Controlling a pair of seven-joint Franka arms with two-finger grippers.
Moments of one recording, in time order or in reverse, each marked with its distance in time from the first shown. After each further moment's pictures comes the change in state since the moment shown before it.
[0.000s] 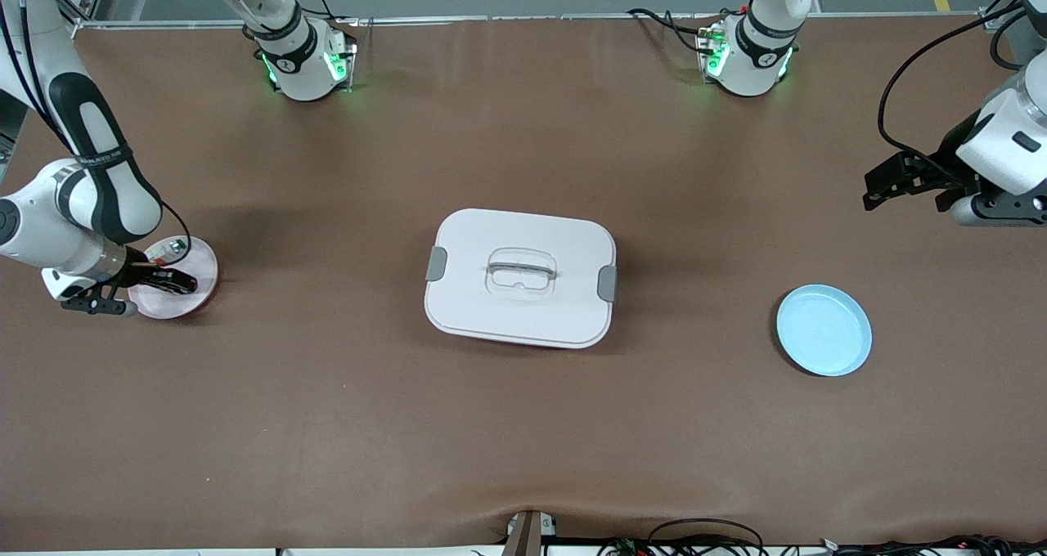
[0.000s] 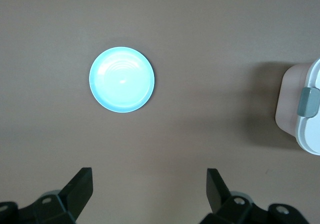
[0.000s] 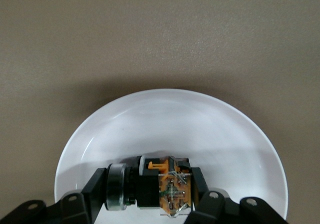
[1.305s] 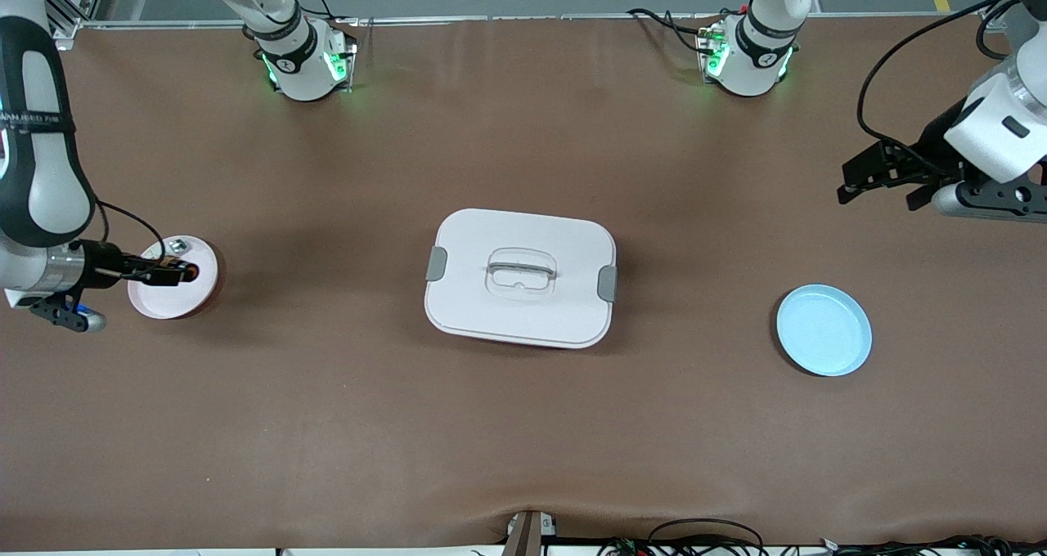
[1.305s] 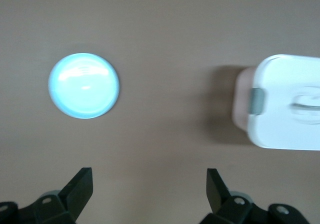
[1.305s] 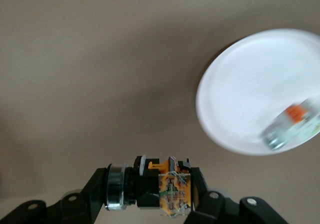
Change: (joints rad) left arm -0.021 0.000 -0.006 0.035 -0.167 -0.001 0.000; right arm 0.129 -0.133 0.020 0.303 0.176 -0.714 0.343
